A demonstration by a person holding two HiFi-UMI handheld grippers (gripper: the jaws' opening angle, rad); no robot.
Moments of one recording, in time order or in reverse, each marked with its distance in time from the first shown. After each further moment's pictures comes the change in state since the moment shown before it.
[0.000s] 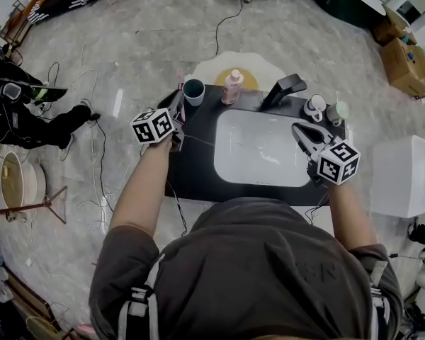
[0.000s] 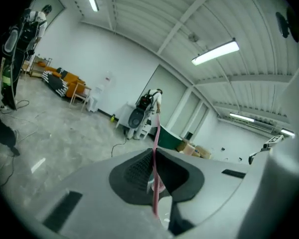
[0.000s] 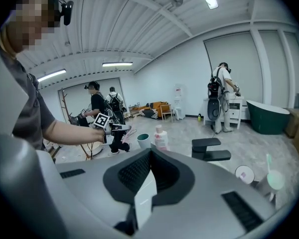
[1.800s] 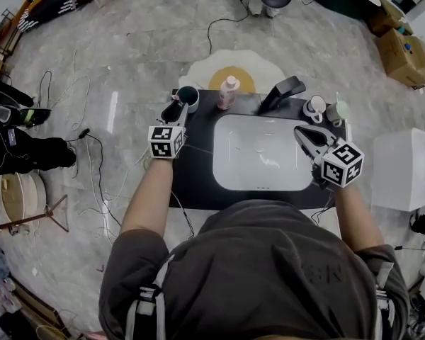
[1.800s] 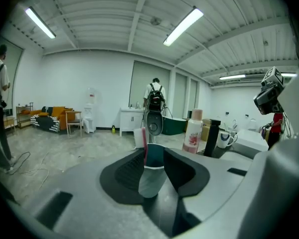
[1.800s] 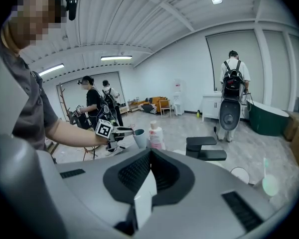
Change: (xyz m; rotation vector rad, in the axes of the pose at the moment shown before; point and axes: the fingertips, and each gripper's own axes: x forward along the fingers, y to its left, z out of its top) left arm 0.041 0.017 -0.046 0.428 0.051 0.068; right arm 0.009 -0.022 -0.006 -0.021 0.066 -0.016
